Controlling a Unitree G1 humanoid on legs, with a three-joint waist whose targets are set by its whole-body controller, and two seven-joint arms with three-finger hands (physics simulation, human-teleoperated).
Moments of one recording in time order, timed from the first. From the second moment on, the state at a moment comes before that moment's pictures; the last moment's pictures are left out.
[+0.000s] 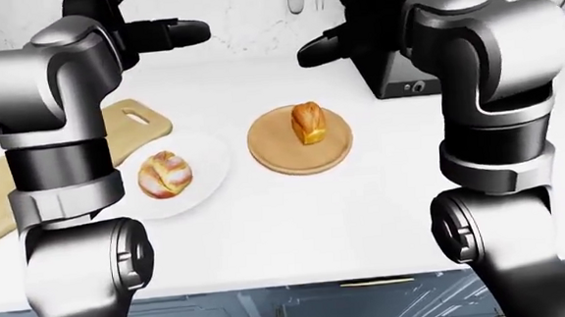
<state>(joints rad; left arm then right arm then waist) -1.27 0.46 0.19 0.32 -0.23 1.02 0.09 -1.32 -0.28 -0.02 0.07 0.05 1.26 0.14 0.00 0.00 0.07</state>
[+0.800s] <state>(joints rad) -1.22 0.46 0.20 0.30 -0.24 1.01 0.10 -1.15 -0.14 0.06 0.16 -0.46 1.12 0.61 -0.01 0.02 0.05</state>
